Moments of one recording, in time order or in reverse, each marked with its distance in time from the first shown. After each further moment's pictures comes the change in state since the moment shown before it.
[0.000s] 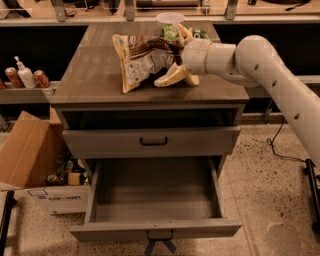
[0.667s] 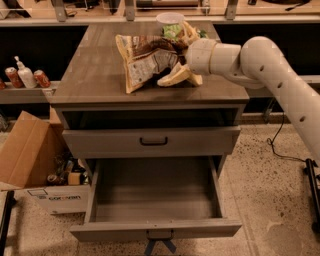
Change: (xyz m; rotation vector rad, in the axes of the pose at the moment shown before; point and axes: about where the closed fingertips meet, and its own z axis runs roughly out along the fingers) arm -0.001 -0.006 -0.012 0.024 -0.010 -0.011
